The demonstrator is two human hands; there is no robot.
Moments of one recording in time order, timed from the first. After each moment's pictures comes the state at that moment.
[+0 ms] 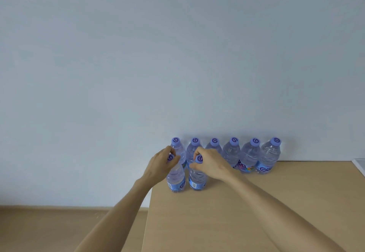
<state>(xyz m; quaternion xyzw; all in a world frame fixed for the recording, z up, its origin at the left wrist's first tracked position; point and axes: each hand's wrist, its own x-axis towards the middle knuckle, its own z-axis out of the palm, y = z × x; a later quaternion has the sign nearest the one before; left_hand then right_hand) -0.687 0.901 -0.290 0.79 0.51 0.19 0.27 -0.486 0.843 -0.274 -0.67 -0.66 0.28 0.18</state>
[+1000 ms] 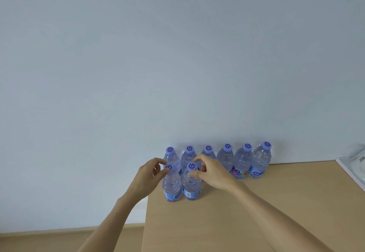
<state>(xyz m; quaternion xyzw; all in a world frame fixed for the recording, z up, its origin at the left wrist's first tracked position) -0.716 0.896 -0.277 0.78 0.49 0.22 0.33 -0.474 0.829 -0.281 -0.68 -0.62 0.32 0.24</state>
